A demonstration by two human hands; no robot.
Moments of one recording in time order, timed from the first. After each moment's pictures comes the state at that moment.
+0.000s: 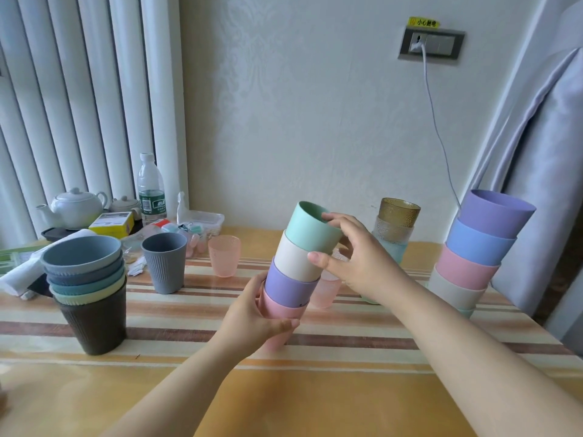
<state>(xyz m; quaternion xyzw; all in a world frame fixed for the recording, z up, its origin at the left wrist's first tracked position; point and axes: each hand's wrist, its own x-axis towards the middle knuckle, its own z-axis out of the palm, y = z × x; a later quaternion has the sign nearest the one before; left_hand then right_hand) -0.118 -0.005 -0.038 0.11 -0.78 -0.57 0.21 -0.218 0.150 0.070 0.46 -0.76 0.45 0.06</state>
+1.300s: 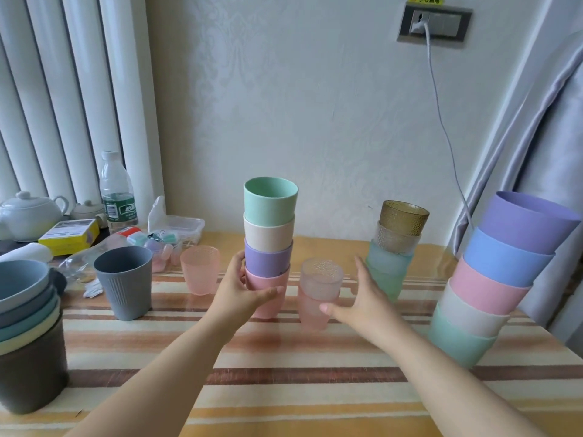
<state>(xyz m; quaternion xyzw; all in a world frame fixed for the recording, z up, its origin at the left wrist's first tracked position) -0.211 -0.047 -0.036 0.13 -0.71 -0.64 0.25 -0.295 0.156 -0.010 0.25 -0.89 0.38 -0.04</state>
